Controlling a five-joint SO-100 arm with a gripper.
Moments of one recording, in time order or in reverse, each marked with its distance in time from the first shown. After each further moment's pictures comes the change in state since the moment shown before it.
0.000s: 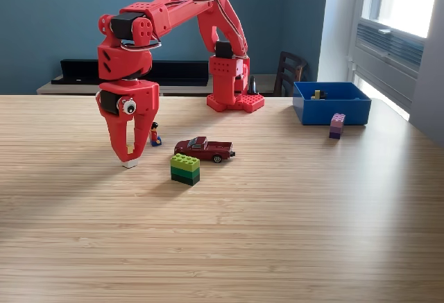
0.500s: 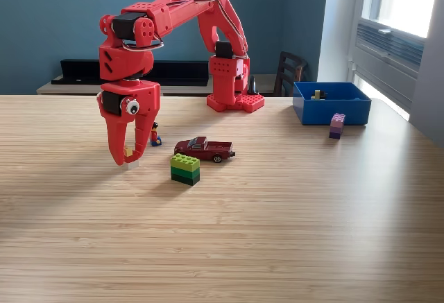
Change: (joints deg) arm -0.5 0.0 0.0 0.0 -2.5
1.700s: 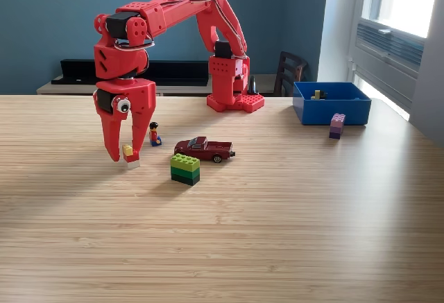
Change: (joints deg) arm 2.4 0.1 0.0 1.7 4.5
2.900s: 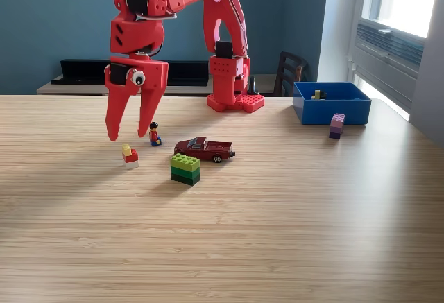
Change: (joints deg) arm -3.2 13.8 15.6 -6.8 -1.1
